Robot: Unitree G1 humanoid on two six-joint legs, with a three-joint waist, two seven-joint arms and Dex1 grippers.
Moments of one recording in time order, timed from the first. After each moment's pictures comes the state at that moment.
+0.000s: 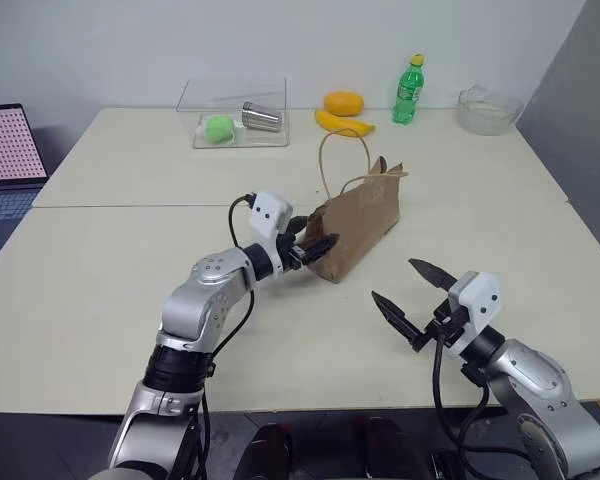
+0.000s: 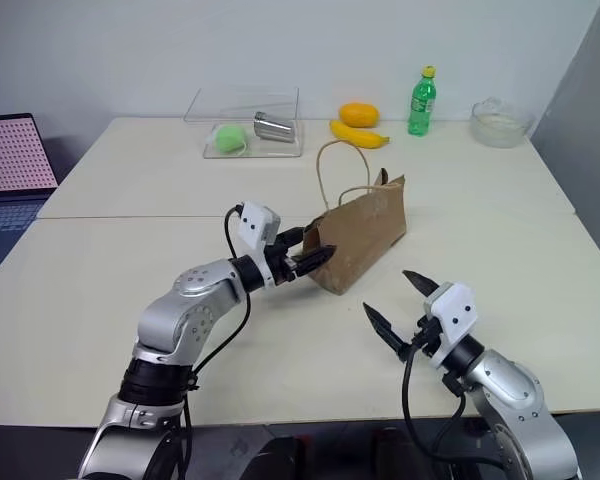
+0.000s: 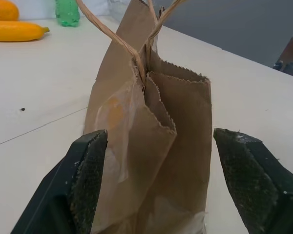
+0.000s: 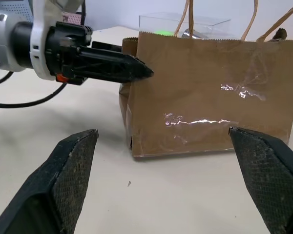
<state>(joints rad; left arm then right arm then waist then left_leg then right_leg) -0.53 0.31 -0.09 -0.04 -0.38 0.56 -0.58 0.14 -0.43 0.01 -0.65 0.34 0.32 0.48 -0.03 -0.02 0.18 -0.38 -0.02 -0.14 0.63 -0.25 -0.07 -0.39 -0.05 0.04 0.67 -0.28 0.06</state>
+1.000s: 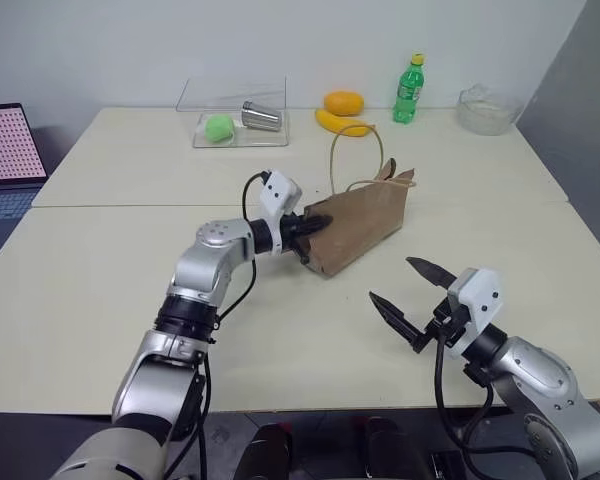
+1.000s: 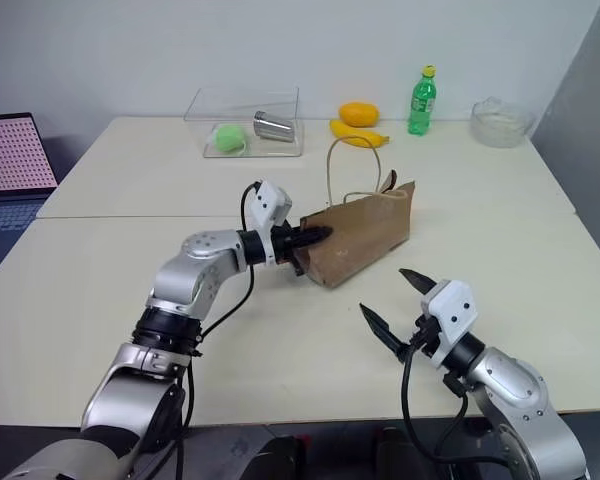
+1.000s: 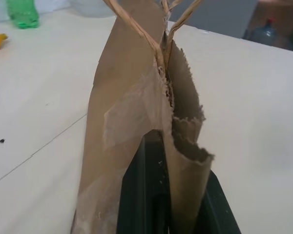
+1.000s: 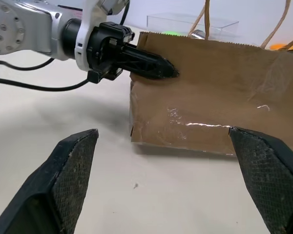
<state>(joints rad) -0.86 0.37 -0.12 0.51 -0.26 0.30 -0.96 0.11 -0.47 0.01 -0.73 0.38 0.42 0.49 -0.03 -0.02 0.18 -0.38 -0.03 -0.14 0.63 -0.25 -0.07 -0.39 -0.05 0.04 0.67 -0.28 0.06</state>
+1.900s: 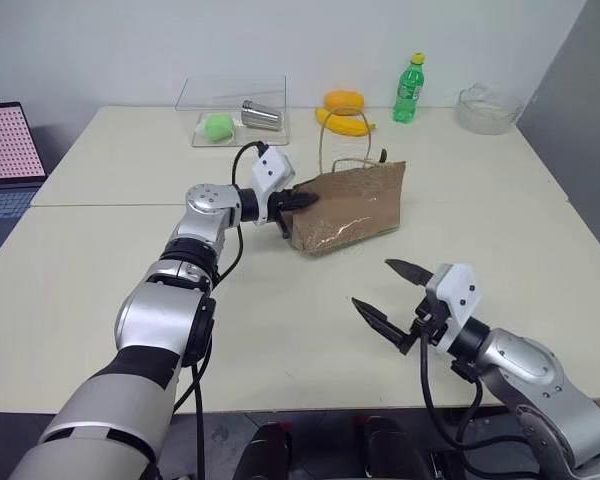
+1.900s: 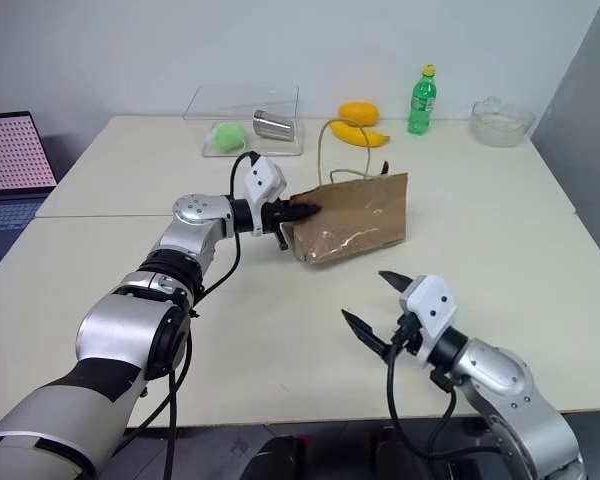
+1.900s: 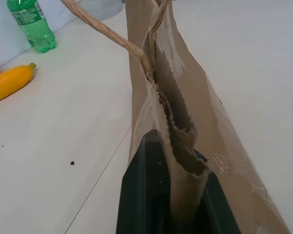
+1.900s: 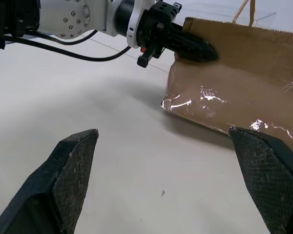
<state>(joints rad) -1.20 0.35 -0.07 1.27 -0.04 -0.29 -1.06 0.02 -0.49 0.08 -0.75 0.39 0.52 0.47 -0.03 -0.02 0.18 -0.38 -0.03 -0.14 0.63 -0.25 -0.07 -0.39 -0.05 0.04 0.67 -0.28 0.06</state>
